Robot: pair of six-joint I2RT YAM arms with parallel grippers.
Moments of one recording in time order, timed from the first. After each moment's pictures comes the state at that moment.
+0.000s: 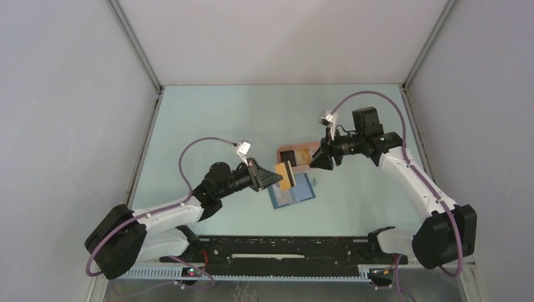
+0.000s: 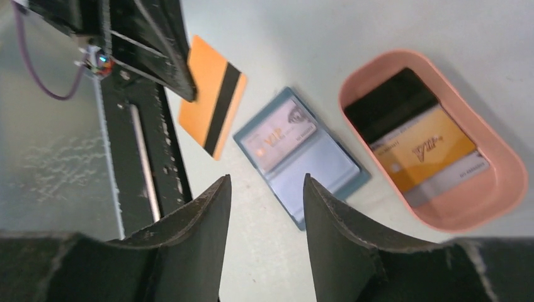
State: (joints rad) left arm -0.74 1.15 0.34 0.78 0.32 -0.91; right arm 0.28 1.25 1.06 -0.60 -0.97 -0.33
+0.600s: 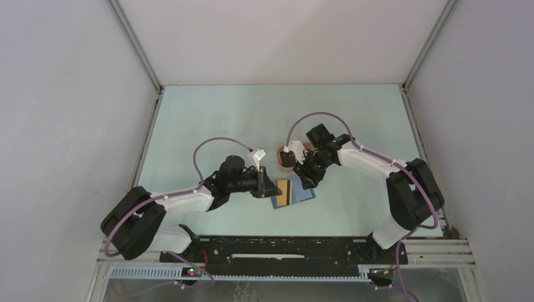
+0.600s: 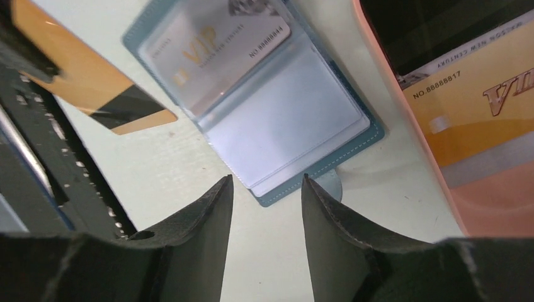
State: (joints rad) left arm -0.71 1.29 0.45 0.38 0.51 -0.70; right arm 0.56 1.59 1.06 -0.68 -0.48 -0.47
